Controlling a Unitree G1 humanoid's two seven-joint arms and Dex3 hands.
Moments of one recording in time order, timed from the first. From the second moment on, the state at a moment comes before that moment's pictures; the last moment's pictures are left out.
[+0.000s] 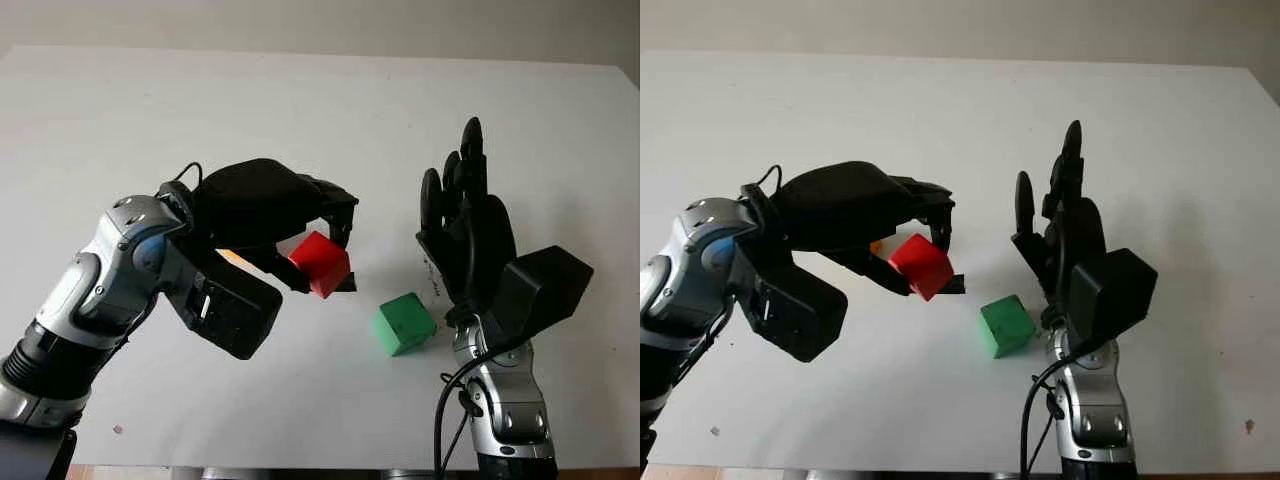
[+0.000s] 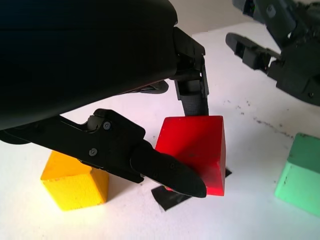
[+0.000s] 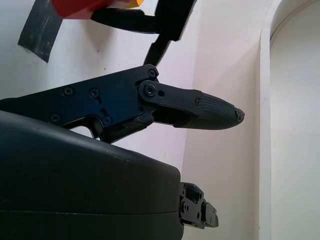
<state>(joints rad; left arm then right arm) -0.65 0.62 -0.30 -0.13 0.56 -0.21 -0.71 -0.16 0.00 -0.01 -0.21 -0.01 0.10 -0.04</state>
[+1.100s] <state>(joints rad) -0.67 0.57 -0.35 0.00 0.69 -0.32 -0.55 -0.14 0.01 -0.01 -0.21 -0.01 0.09 -0.04</state>
